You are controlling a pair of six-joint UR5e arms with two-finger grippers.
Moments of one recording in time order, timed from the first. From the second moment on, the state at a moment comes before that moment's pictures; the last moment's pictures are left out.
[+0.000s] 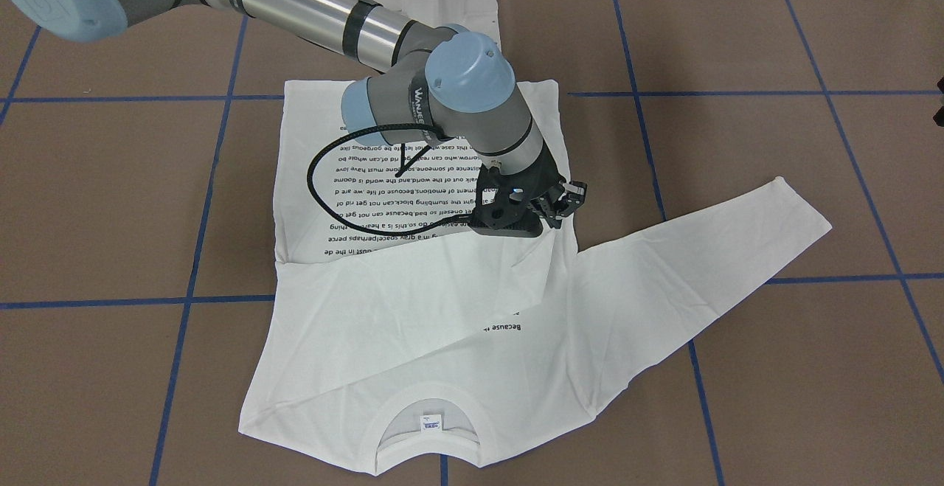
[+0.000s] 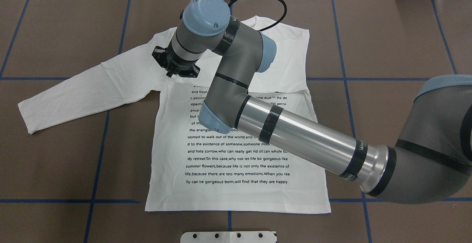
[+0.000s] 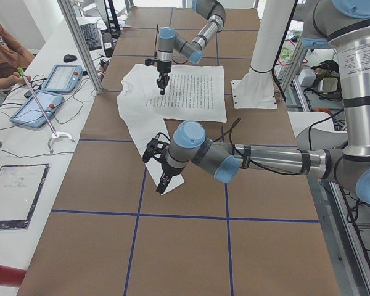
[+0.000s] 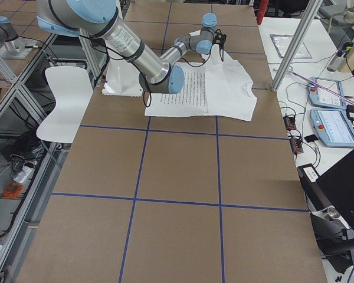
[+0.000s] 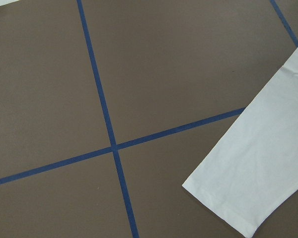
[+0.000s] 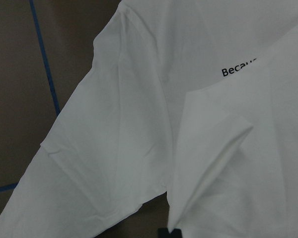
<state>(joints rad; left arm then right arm) -1.47 -1.34 -1.86 -2.07 -2.30 -0.16 0.59 -0.44 1.05 -0.98 2.00 1.65</state>
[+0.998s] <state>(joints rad) -1.47 -1.34 -1.86 -2.07 -2.30 -0.17 0.58 -0.40 1.01 -0.96 1.95 1.65</state>
